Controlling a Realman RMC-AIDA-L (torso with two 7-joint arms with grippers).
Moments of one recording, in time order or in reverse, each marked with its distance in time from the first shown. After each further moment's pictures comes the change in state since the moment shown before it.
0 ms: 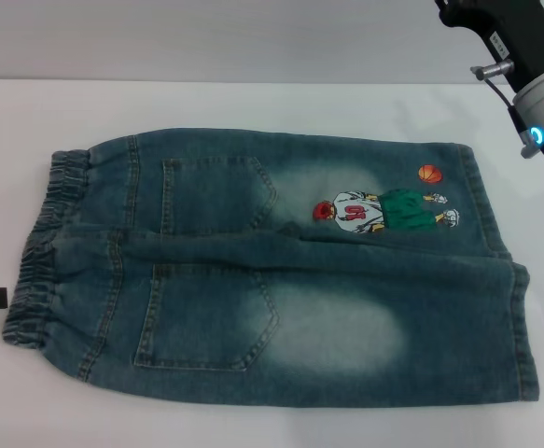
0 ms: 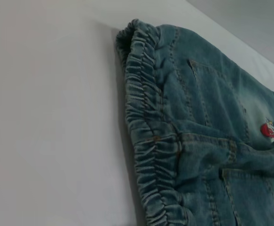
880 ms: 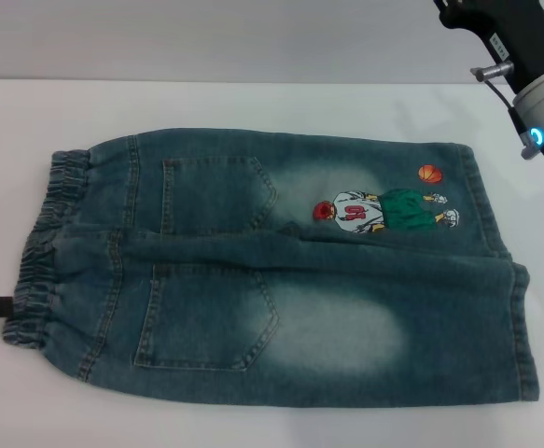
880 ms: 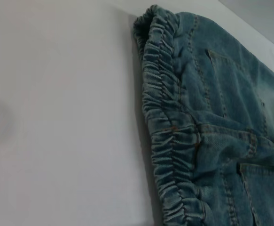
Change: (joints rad) left arm -0.006 -0.018 0.000 0.000 0.044 -0.035 -0.025; right arm 0.000 0.000 0.000 0.002 0.000 0.005 -0.001
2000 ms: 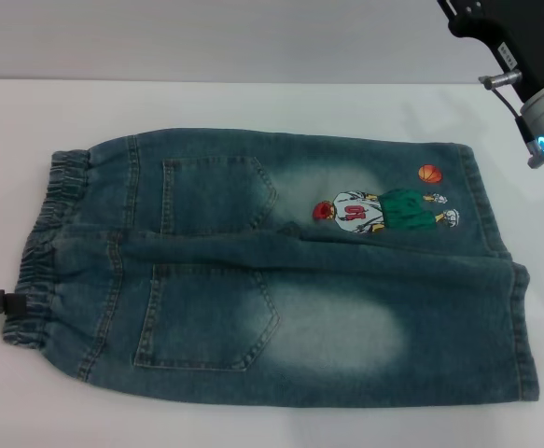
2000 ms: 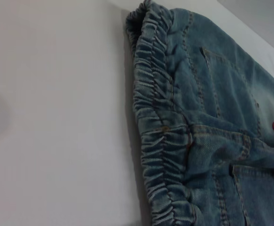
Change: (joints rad) left arm -0.014 -0.016 0.002 0.000 0.003 0.001 -0.028; right arm -0.020 0.000 0.004 0.002 0.000 0.000 0.009
